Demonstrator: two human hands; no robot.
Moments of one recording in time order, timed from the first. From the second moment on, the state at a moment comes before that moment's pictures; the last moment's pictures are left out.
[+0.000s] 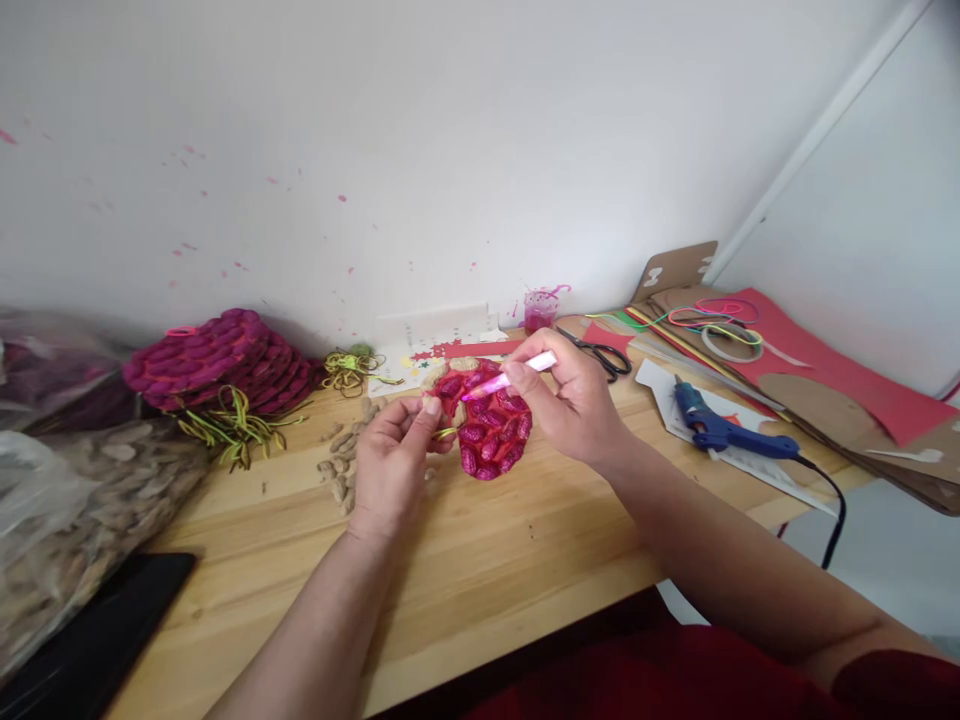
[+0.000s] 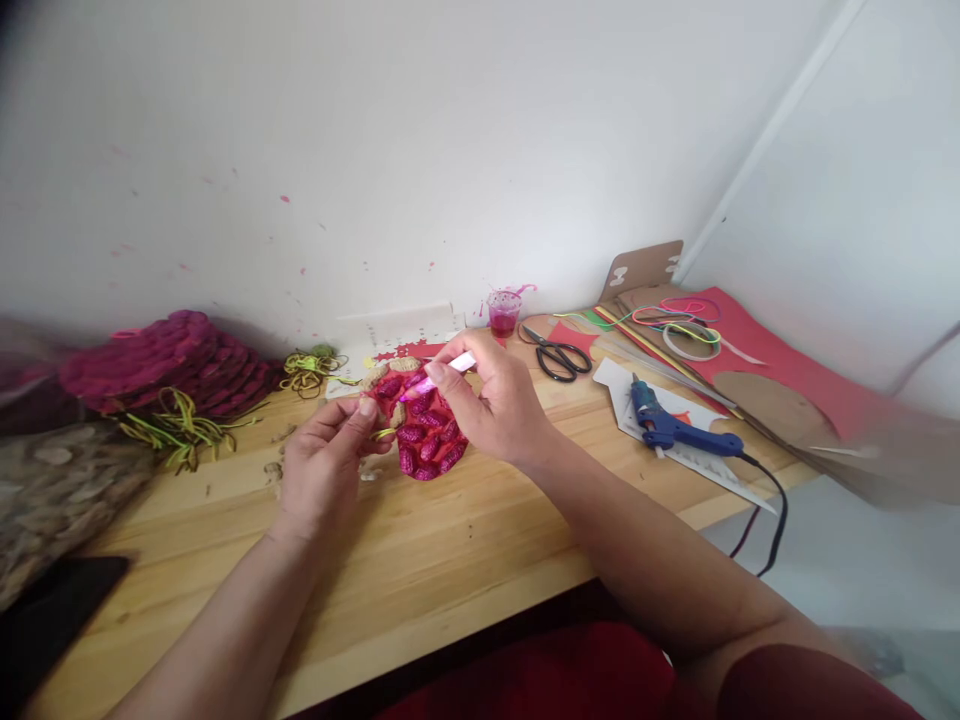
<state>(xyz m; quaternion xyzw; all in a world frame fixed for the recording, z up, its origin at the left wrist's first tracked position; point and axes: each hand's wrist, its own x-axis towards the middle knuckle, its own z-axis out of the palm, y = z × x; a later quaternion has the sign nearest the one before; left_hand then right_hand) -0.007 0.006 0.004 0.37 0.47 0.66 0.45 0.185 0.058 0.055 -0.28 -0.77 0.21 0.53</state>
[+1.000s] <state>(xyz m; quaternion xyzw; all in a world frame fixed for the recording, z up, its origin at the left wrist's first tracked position) -0.008 0.007 0.001 0.38 0.49 0.66 0.42 0.181 0.053 0.055 -0.22 -0.81 0.14 0.53</state>
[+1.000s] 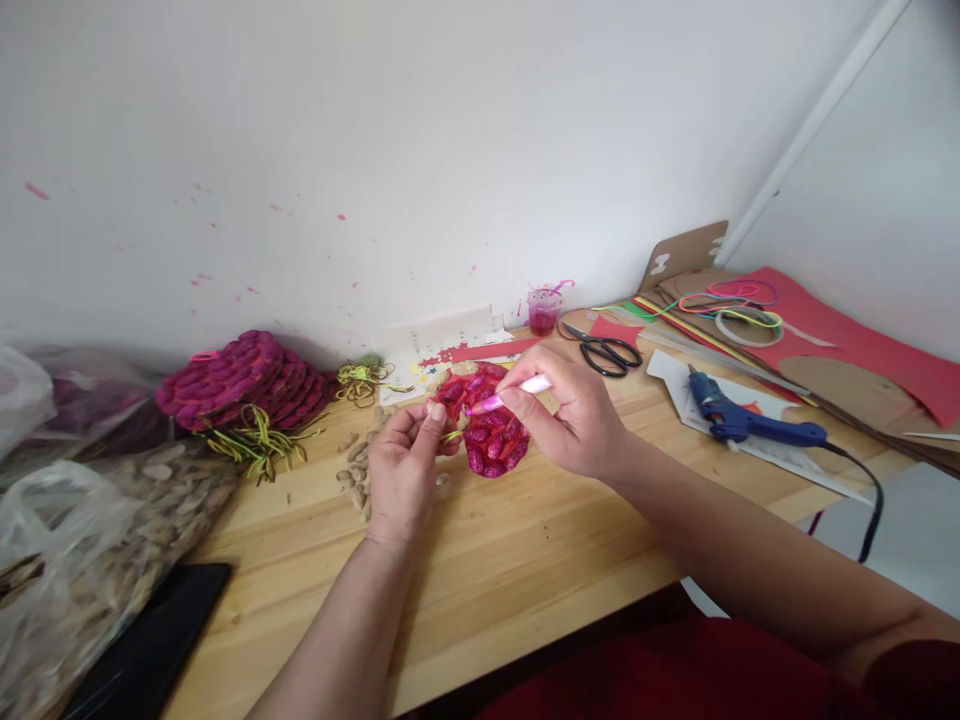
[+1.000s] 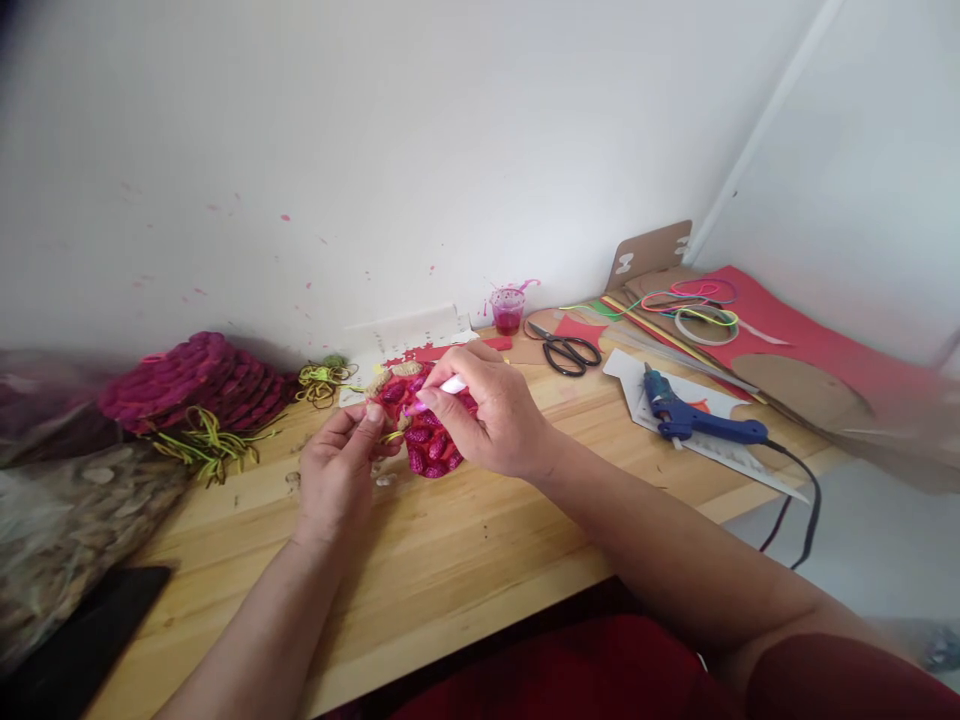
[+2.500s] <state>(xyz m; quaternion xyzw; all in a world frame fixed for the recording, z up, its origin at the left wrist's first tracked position) -0.007 0.003 0.008 0.42 0.54 0.63 0.37 0.179 0.051 0.056 -0.17 -0.84 0.14 0.50</state>
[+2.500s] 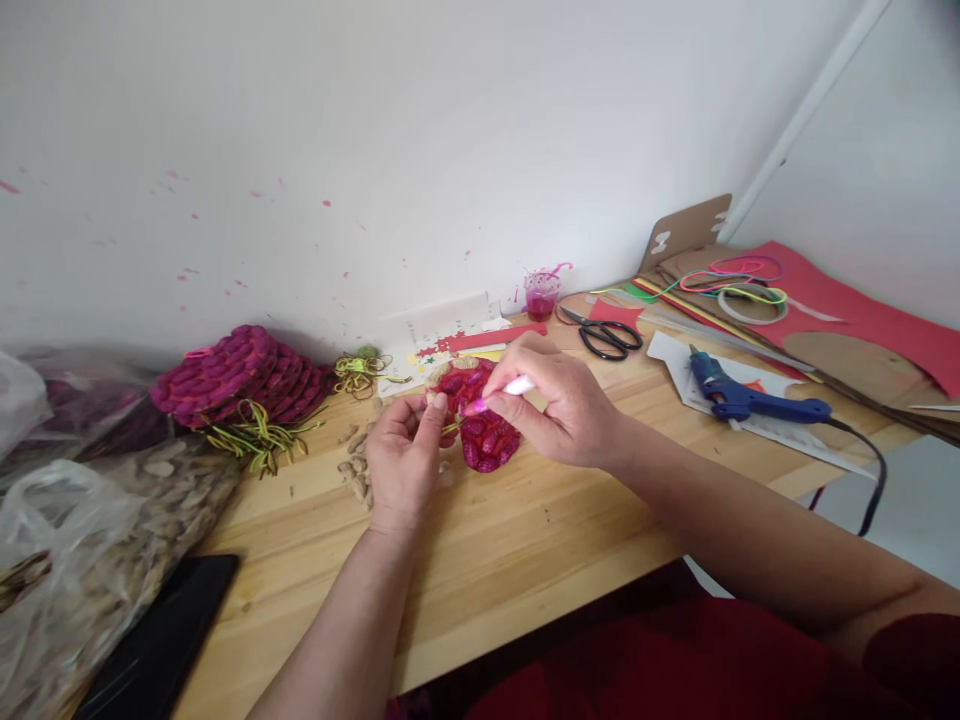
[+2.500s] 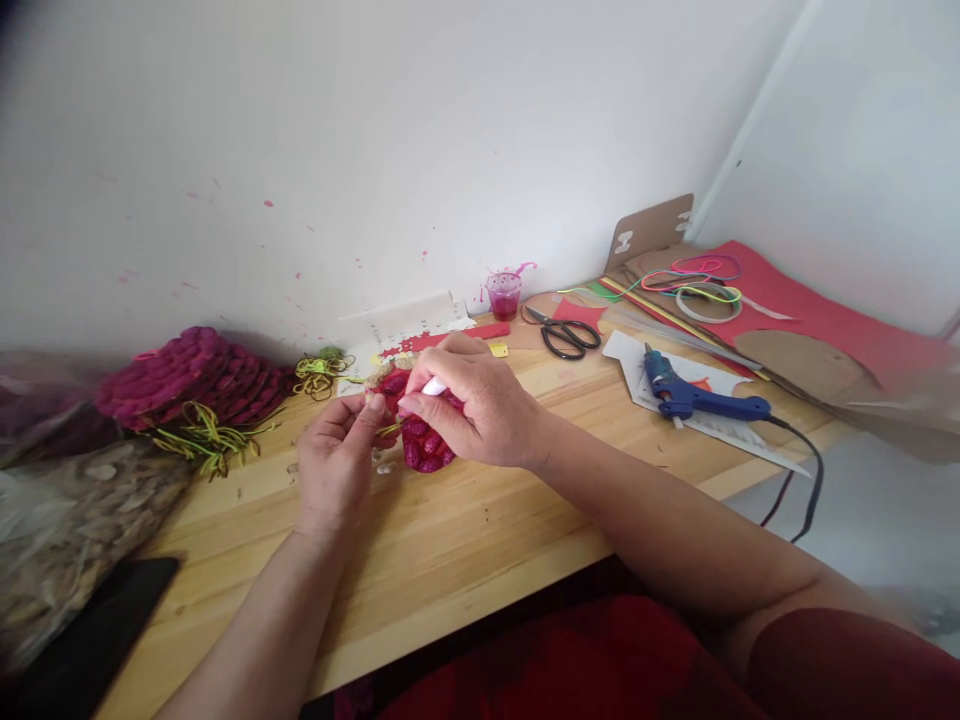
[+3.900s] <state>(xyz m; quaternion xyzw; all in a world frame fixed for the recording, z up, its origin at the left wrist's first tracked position) -0.010 0.007 0.003 0.38 0.50 0.64 0.45 0.190 0.067 0.054 -0.24 -0.81 0.23 0.49</state>
